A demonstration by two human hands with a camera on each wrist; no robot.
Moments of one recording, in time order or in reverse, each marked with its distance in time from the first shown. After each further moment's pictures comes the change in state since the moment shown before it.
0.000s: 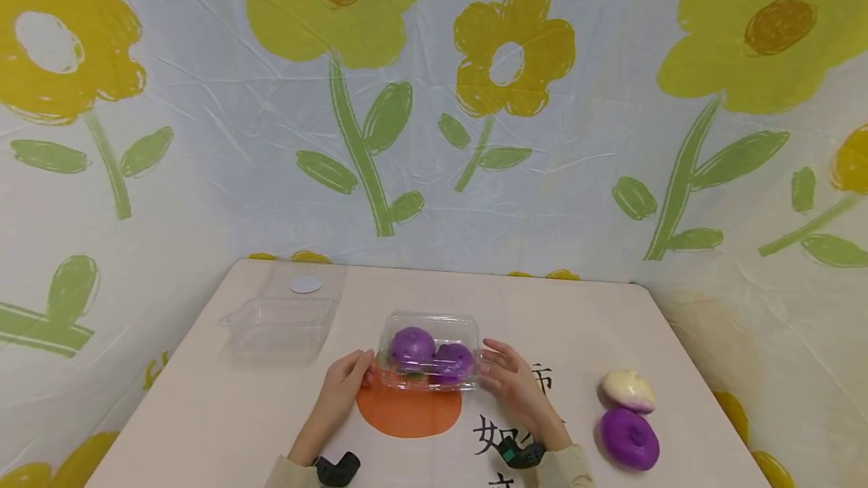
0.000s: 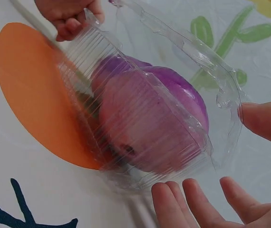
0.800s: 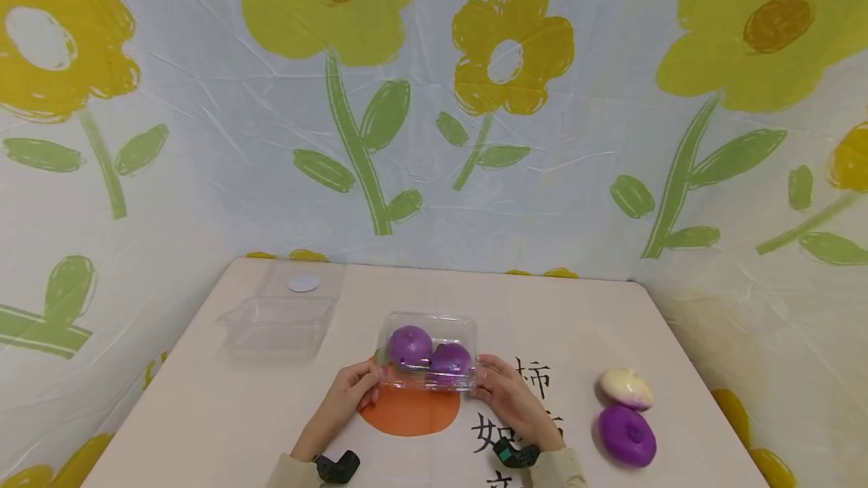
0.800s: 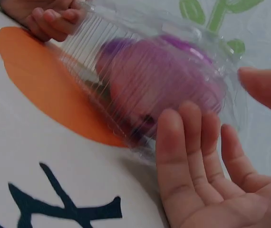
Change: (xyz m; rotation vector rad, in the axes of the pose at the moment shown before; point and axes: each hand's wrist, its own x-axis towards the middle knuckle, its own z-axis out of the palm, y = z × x) left_hand 0.000 -0.028 0.000 -0.243 -0.347 0.098; right_hand -0.002 0.021 -0.006 0.325 -0.238 0.050
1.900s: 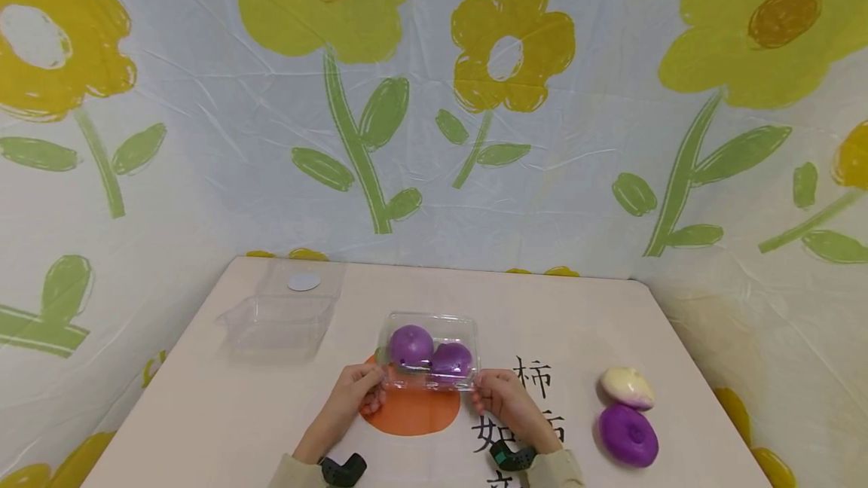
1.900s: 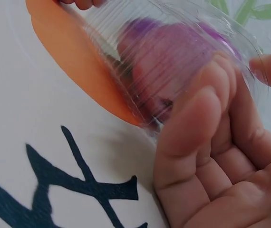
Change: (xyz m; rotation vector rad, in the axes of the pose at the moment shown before) left_hand 0.002 0.016 0.010 -0.209 0.017 -0.246; right_hand 0.001 0.003 0.000 -0.238 -0.084 0.013
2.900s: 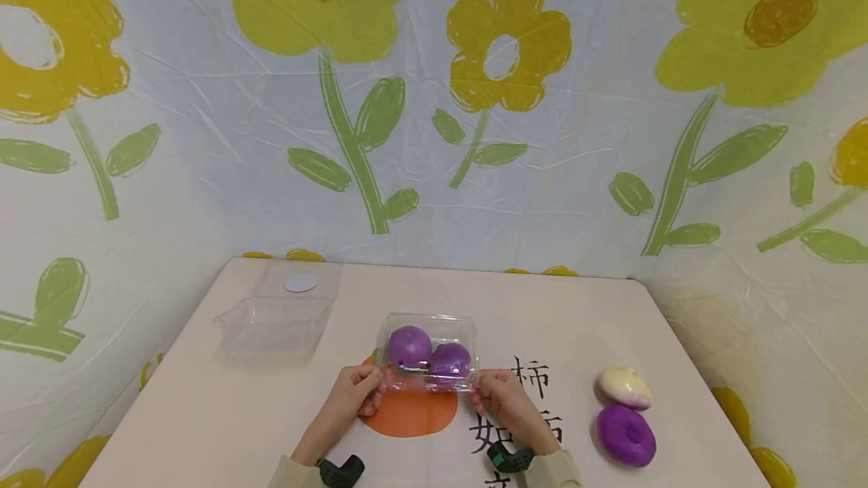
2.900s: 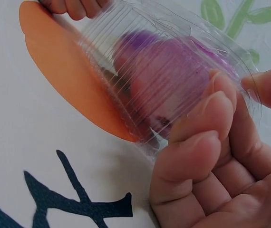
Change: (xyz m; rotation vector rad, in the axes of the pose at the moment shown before) left_hand 0.003 -0.001 0.003 0.039 0.067 -0.055; right_hand -0.001 -0.004 0.005 -0.047 0.088 0.020
